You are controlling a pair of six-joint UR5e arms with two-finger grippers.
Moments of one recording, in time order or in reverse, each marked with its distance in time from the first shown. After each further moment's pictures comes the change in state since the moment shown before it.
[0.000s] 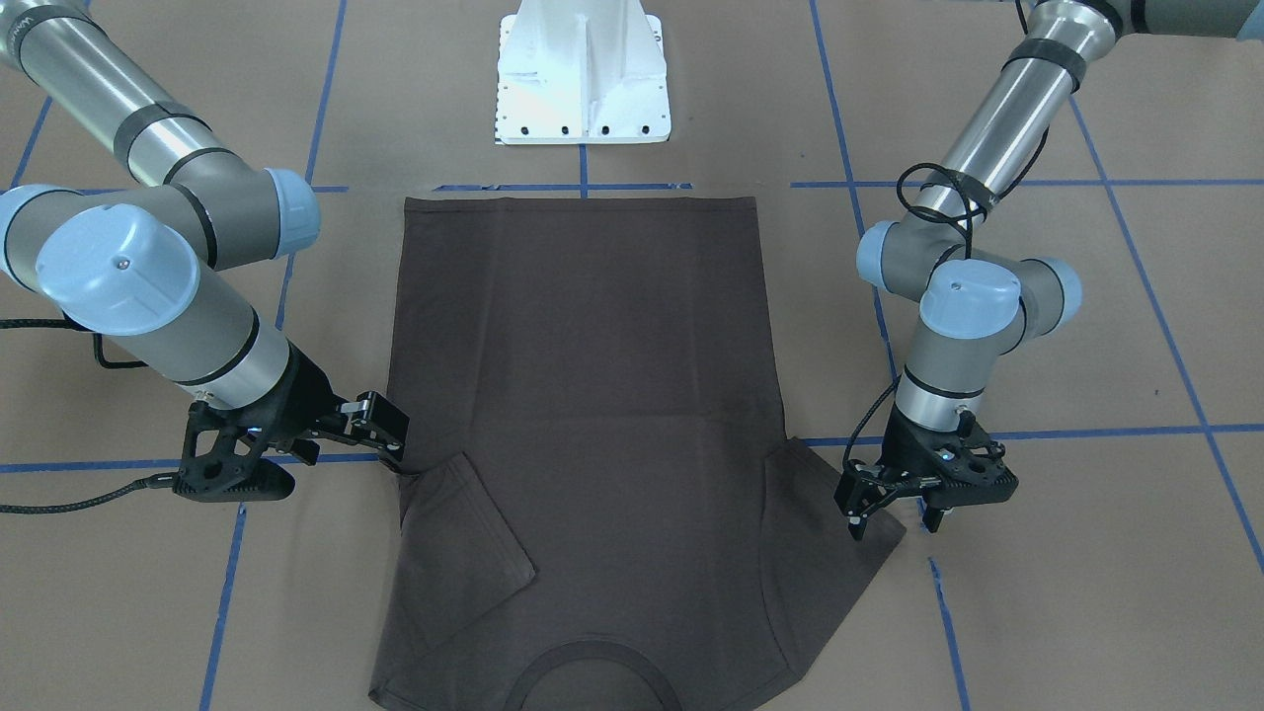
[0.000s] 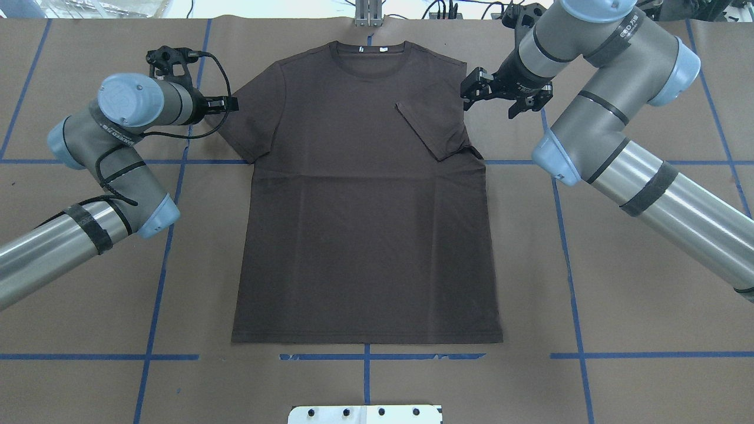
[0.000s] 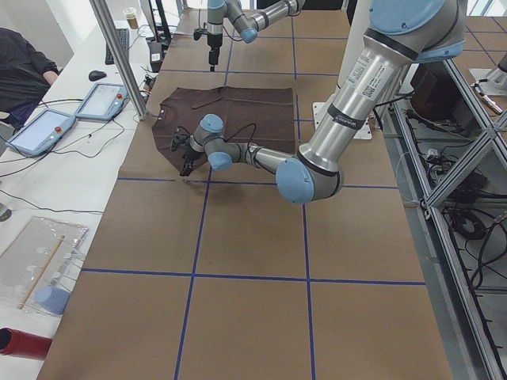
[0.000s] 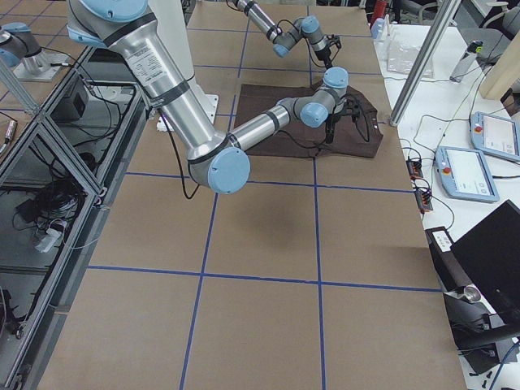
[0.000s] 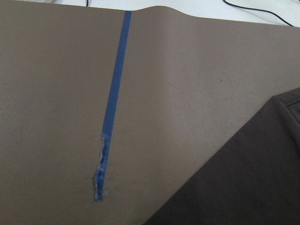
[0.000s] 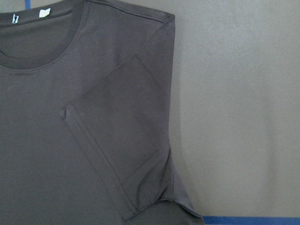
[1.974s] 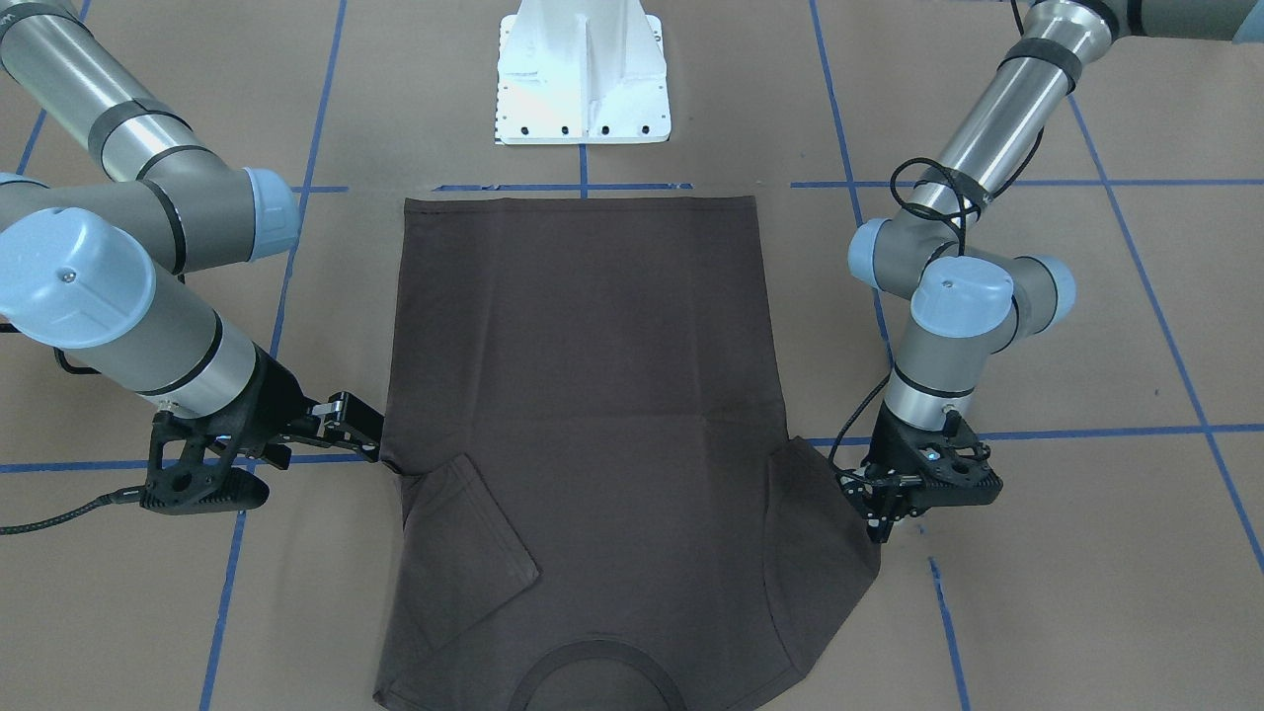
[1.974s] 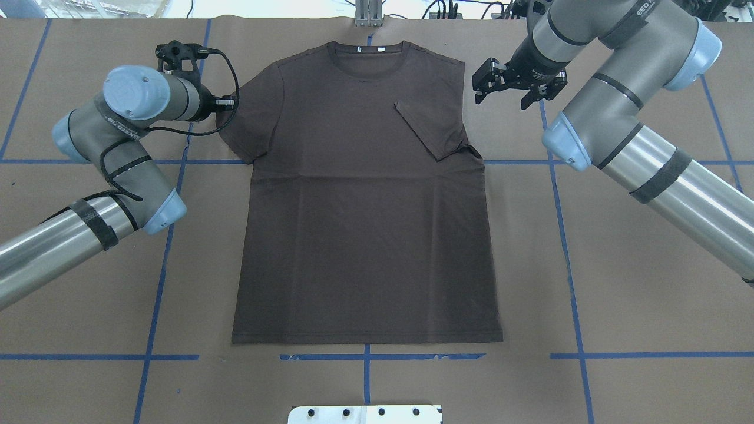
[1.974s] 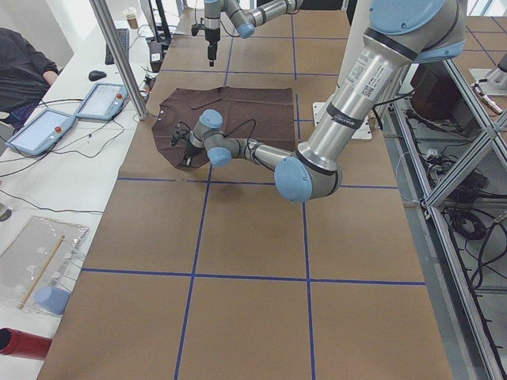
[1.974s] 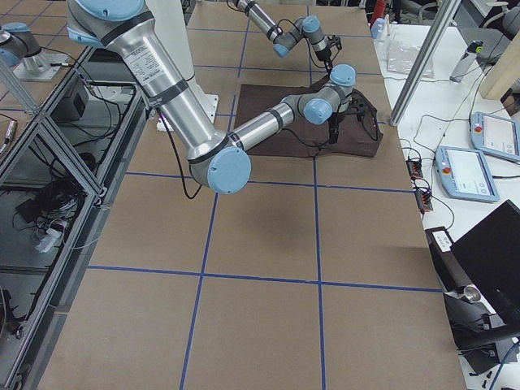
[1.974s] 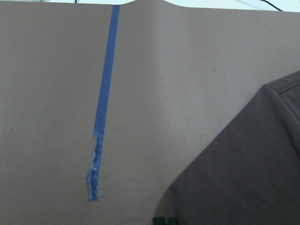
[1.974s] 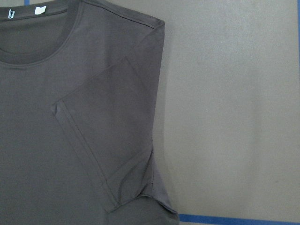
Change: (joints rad) left arm -0.003 -0.045 -0.049 0.100 -0.034 0.053; right arm 0.045 -0.003 0.010 -0.066 0.043 -0.141
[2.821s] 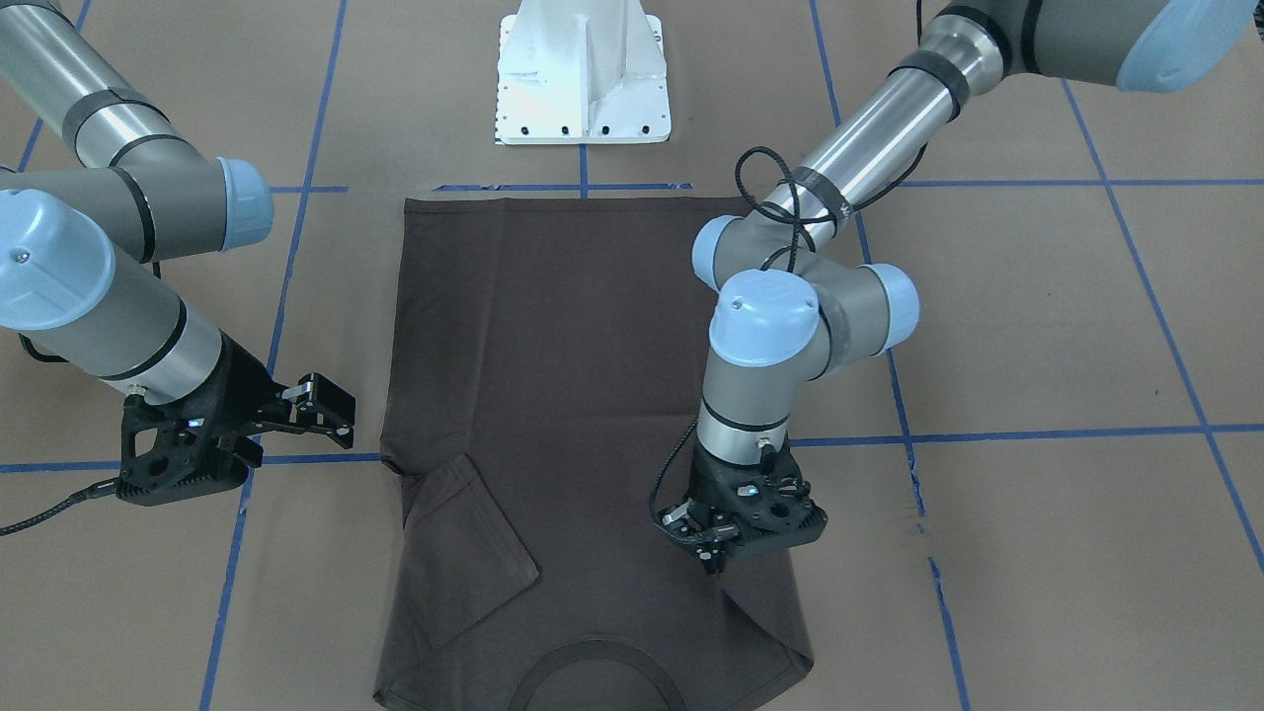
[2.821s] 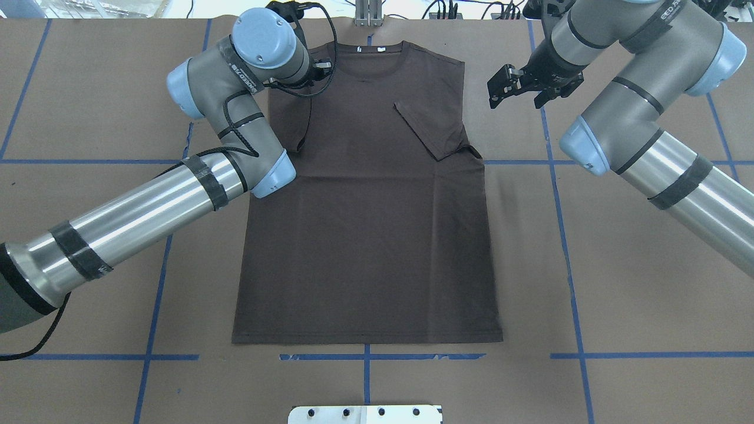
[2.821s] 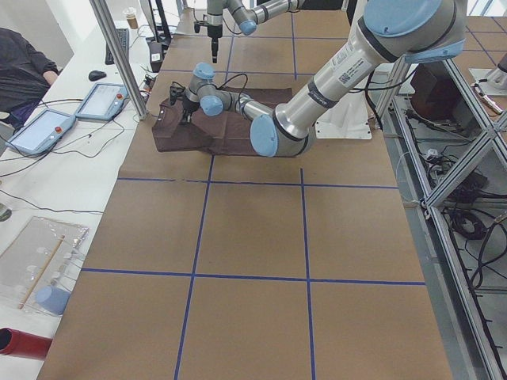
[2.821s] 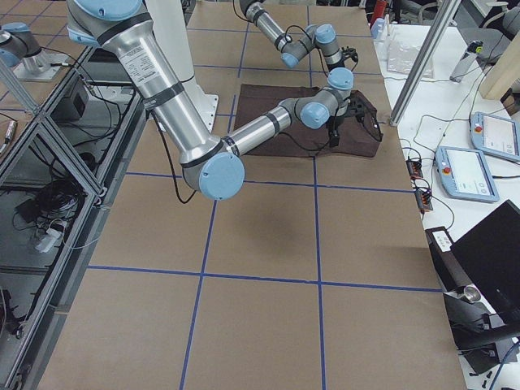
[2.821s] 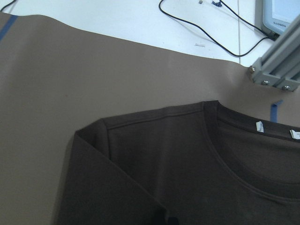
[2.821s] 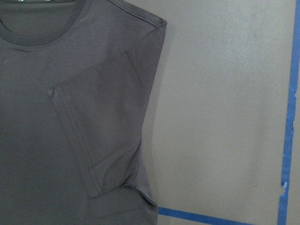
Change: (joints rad) left arm 0.062 -0.355 0.222 0.135 -0.004 -0.248; right arm 0.013 -0.047 0.053 -0.002 0.001 -0.110
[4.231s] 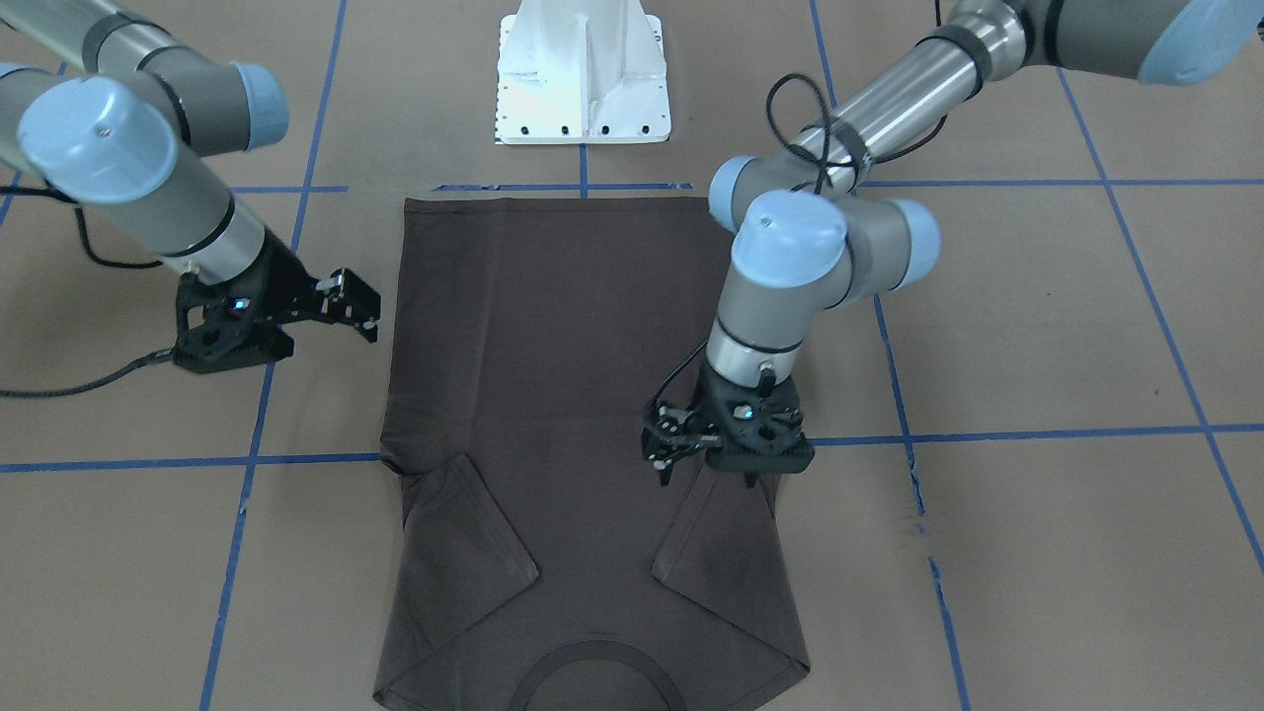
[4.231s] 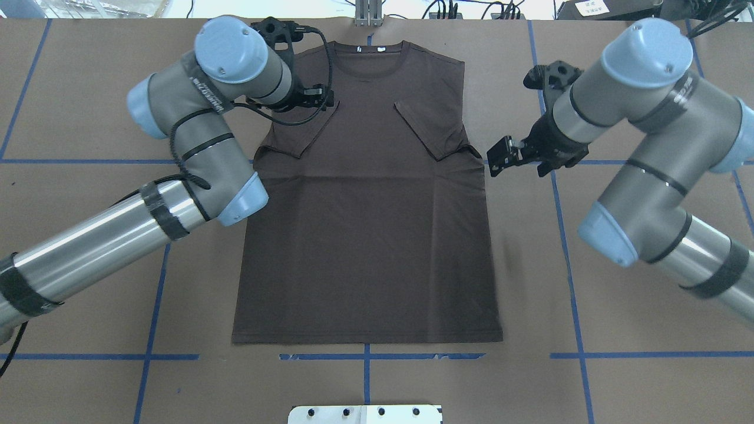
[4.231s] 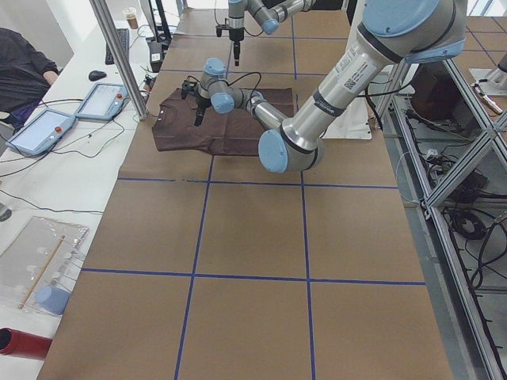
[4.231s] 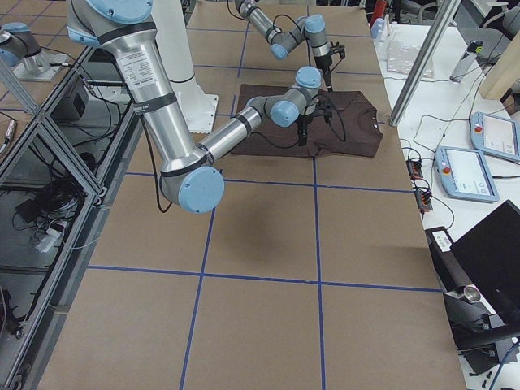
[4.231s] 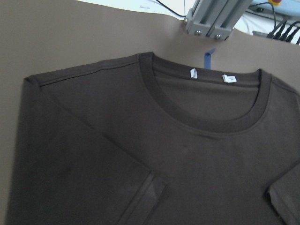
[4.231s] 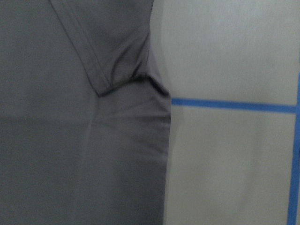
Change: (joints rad) left arm -0.001 0.229 -0.434 0.193 -0.122 0.278; right arm -0.196 -0.230 0.346 -0.108 -0.092 0.157
